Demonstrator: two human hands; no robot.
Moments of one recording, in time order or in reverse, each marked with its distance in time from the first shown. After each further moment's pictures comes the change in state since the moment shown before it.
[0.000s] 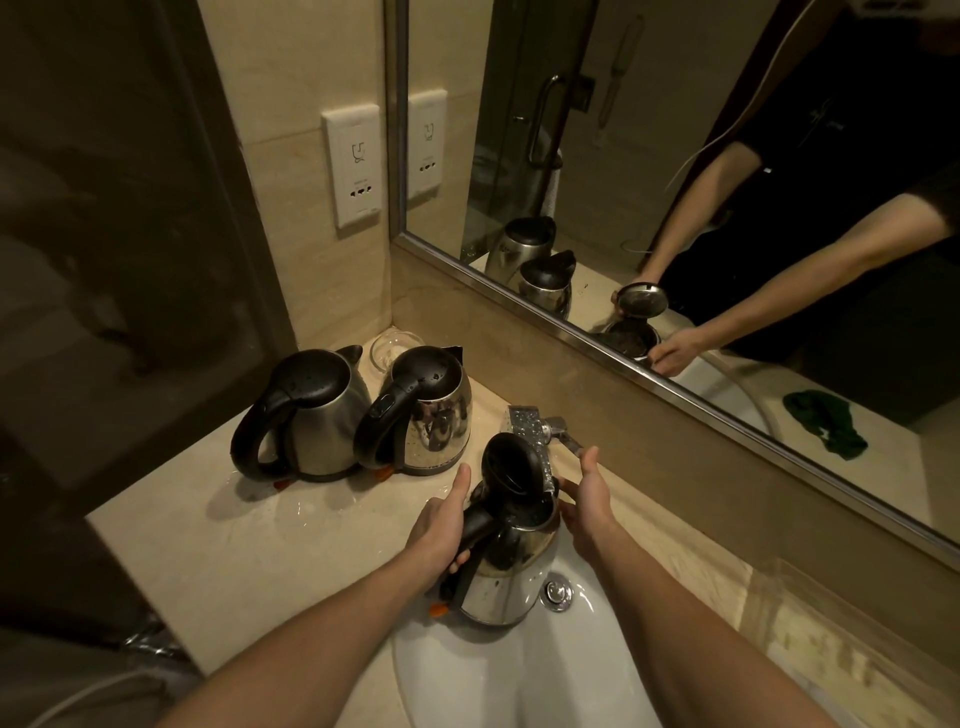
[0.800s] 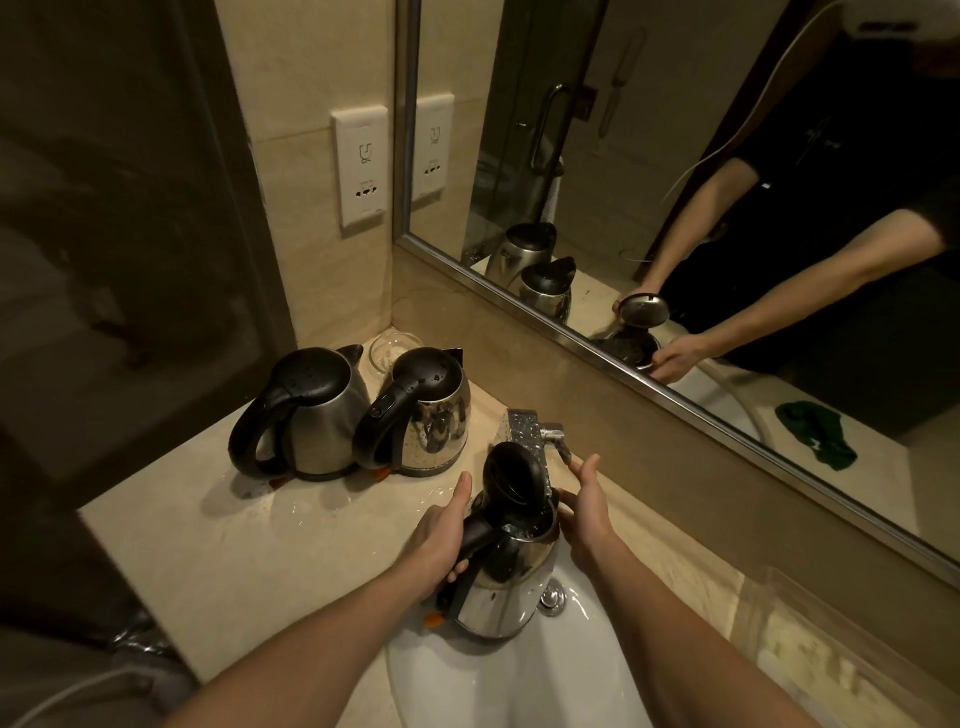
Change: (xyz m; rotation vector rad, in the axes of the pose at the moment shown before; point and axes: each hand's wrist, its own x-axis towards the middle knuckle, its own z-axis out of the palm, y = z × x) left_hand 0.000 -0.009 0.003 0.049 -0.016 0.010; right_hand -0.008 0.003 -0.005 -0.050 -0.029 -0.016
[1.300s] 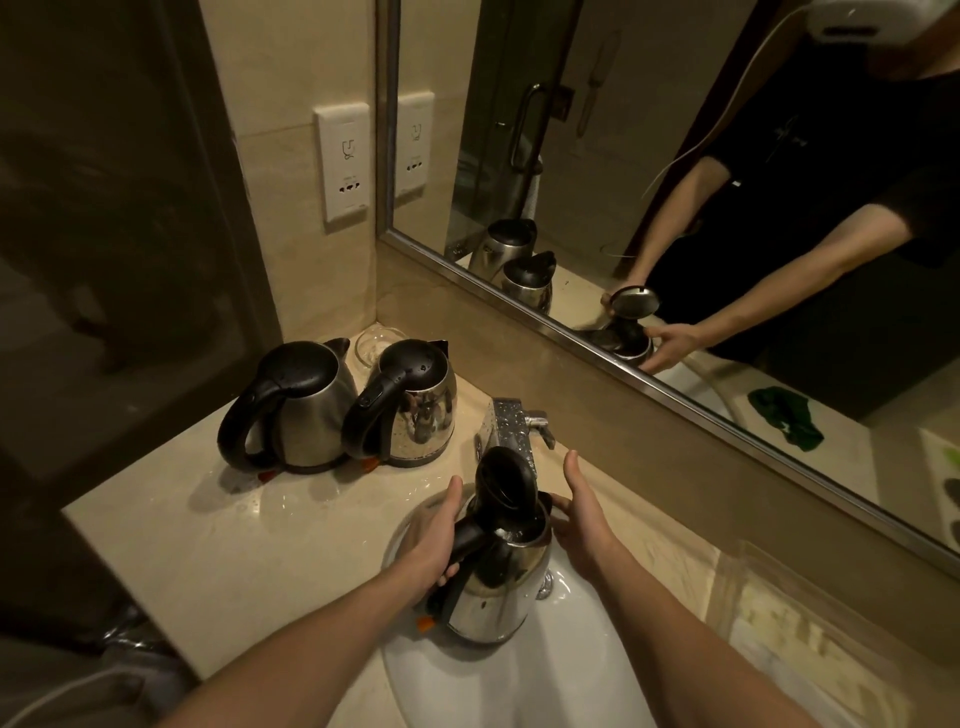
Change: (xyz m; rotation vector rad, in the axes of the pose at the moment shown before) left_hand -0.015 -0.016 0.007 -0.031 0.017 0.084; right_hand -0.031 0.011 -0.017 -0.081 -0.081 -0.001
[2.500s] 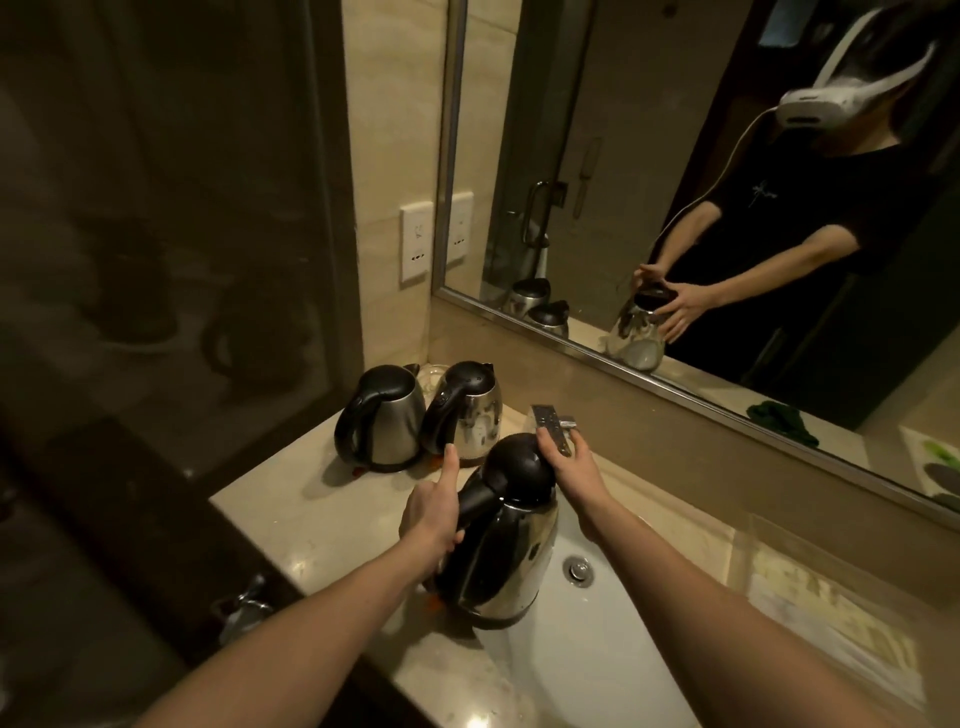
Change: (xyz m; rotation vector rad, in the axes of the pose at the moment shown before) left_hand -0.139 0.003 -0.094 -0.089 0.203 0.231; right_hand -0.135 0.000 0.073 -0.212 0.064 -0.428
